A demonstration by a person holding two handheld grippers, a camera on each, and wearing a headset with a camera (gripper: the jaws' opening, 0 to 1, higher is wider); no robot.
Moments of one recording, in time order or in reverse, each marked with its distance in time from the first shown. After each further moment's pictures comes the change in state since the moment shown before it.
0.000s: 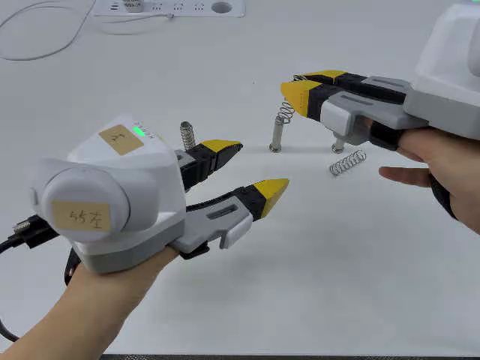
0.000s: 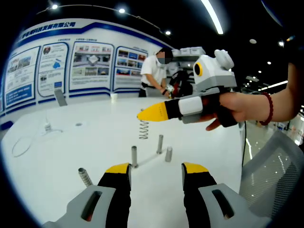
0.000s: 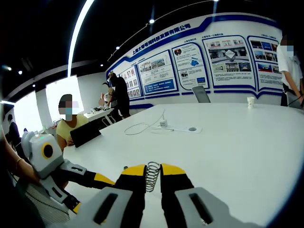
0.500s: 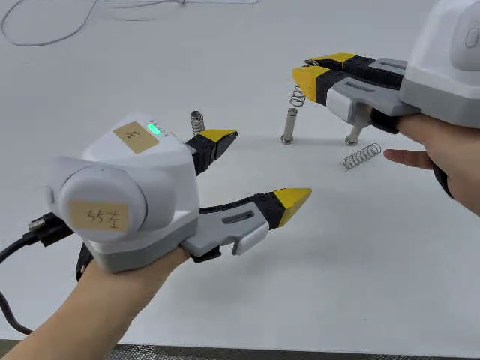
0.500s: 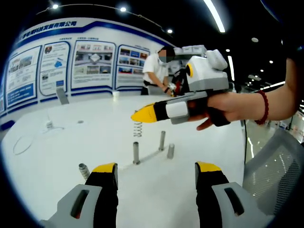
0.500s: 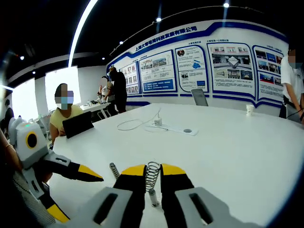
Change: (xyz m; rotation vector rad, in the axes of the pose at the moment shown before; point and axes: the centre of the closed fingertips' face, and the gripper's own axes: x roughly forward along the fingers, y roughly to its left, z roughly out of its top) left arm 0.001 0.003 -0.008 0.000 0.016 0.023; right arm 0.025 -0.026 -0.010 -0.095 0.016 -0.032
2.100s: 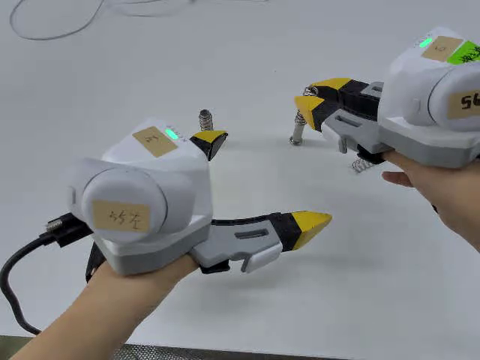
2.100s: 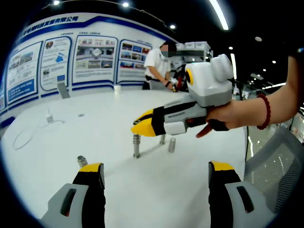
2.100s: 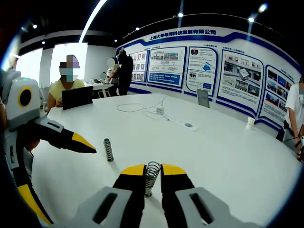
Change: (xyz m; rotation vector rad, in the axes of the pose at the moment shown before) left arm 0.002 0.001 -0.013 -0.019 0.046 0.009; right arm 0.008 0.011 -0.035 -0.222 0.082 -0.015
